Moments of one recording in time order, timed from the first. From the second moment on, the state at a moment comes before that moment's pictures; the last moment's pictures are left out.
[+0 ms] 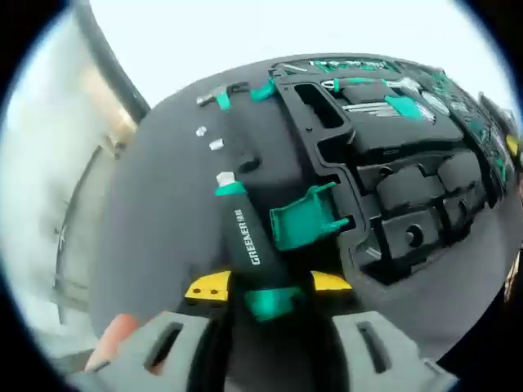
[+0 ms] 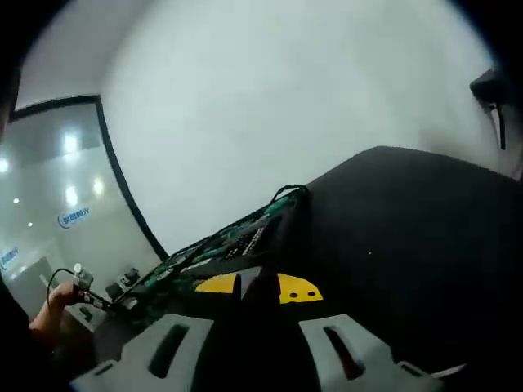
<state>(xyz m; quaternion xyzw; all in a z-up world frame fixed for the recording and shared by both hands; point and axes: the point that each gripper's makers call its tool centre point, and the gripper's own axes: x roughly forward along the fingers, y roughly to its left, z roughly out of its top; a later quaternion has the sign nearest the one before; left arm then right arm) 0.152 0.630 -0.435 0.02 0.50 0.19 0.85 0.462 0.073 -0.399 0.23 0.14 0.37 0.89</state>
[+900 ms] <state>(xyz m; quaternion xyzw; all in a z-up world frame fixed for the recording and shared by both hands) 0.156 0.689 -0.425 0.19 0.51 0.19 0.82 0.459 0.076 -0.399 0.22 0.13 0.38 0.89</state>
